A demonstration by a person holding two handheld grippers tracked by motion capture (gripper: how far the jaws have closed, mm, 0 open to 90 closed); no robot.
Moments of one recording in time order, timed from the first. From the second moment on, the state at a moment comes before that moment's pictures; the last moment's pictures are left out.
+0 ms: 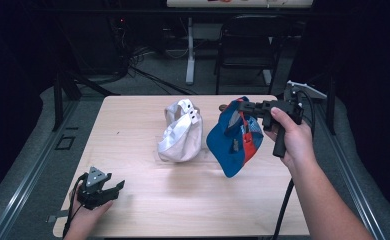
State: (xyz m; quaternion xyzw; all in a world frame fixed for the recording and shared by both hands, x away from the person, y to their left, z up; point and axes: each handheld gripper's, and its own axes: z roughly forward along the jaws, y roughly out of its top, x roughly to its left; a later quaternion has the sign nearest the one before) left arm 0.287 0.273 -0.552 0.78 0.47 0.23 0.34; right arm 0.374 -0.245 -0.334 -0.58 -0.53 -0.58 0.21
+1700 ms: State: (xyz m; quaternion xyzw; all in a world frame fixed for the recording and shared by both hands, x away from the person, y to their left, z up) left arm 0.288 0.273 -0.551 0.79 0.46 0.23 0.34; right arm 0.394 -0.259 -0.339 -0.66 -0.47 -0.58 0.12
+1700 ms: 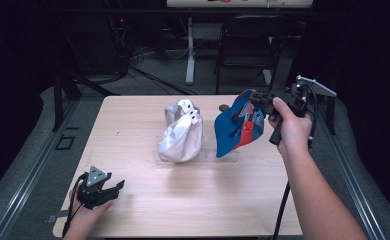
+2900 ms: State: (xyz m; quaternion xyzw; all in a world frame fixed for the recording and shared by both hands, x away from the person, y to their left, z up) left arm 0.289 0.273 -0.552 0.79 0.46 0.23 0.34; right arm 0.404 -0.228 -0.378 -0.65 -0.53 -0.53 0.13
